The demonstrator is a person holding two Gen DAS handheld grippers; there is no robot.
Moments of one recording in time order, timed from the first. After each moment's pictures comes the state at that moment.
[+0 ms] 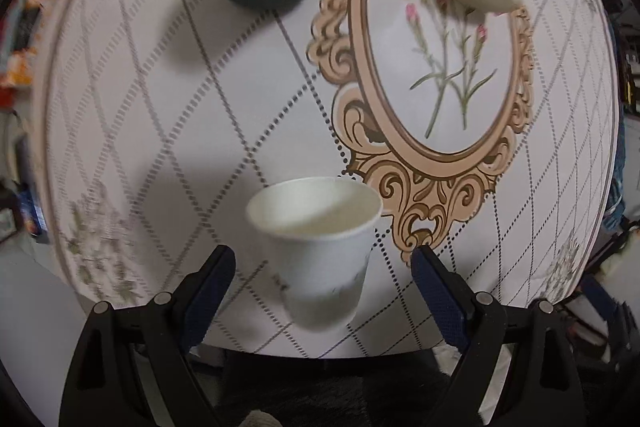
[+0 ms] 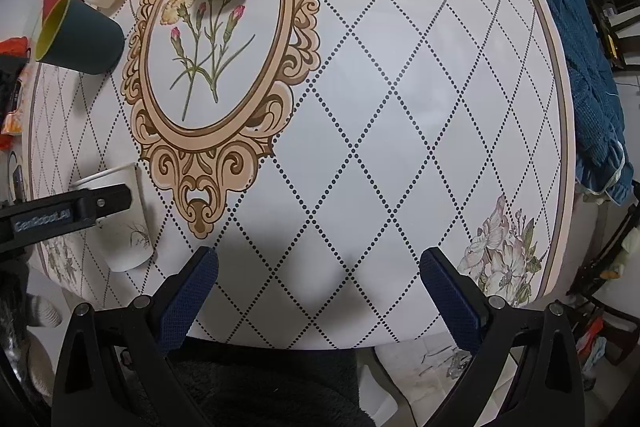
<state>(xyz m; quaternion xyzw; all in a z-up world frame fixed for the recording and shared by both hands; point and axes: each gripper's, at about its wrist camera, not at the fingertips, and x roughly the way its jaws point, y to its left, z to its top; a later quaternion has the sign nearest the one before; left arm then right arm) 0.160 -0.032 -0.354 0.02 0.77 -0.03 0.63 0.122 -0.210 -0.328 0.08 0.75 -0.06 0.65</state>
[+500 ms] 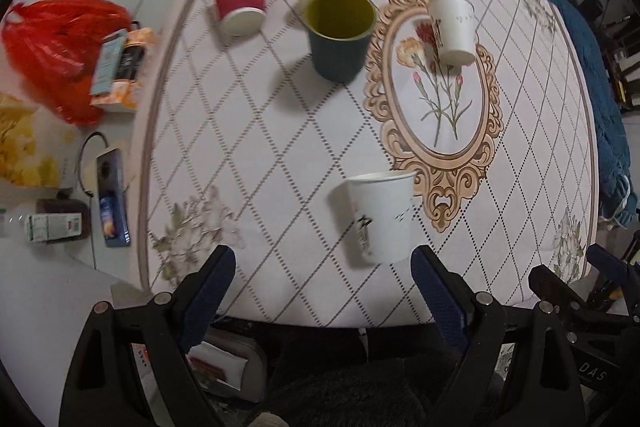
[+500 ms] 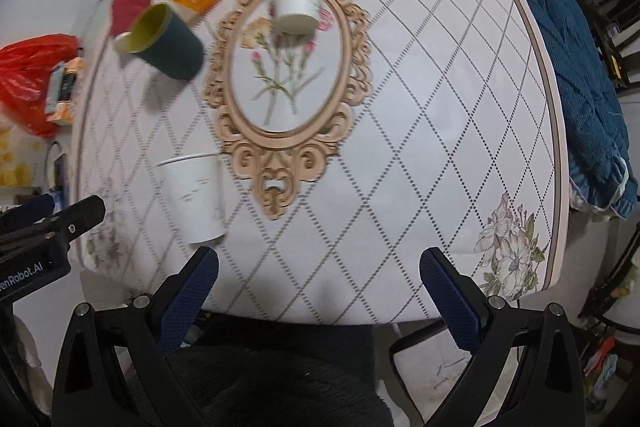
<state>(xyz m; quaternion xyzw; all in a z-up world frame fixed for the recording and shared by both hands) 0.112 0.047 -0.239 0.06 0.68 -0.02 0.73 0.093 -0.156 -0.248 0.08 0.70 -0.03 0.71</state>
